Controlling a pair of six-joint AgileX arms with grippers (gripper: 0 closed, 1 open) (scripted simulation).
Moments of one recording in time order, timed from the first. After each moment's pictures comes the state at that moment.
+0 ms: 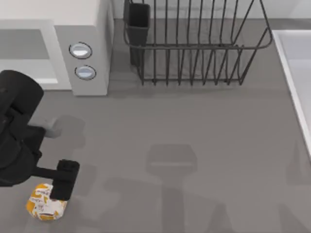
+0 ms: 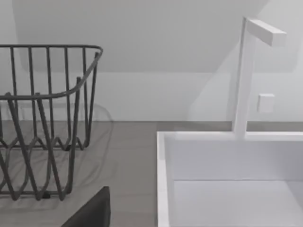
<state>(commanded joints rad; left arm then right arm) -0.32 1.35 0.78 -0.89 0.00 -0.11 0.00 0.00 0.00 0.00 0.00 0.00</state>
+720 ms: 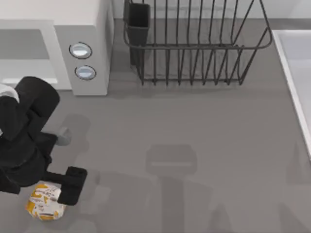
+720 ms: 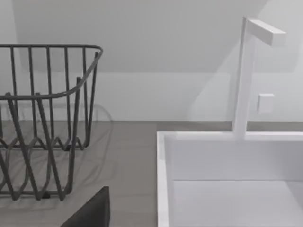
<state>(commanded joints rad) -0.34 1.49 0.80 -0.88 0.00 -0.12 0.00 0.00 0.00 0.00 0.00 0.00</state>
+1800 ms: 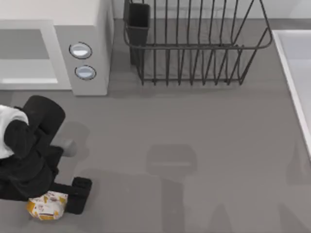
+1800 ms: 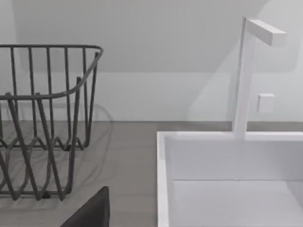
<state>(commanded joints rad) -0.34 1.65 0.66 -0.58 0.00 -0.12 0.00 0.00 0.00 0.00 0.00 0.00</state>
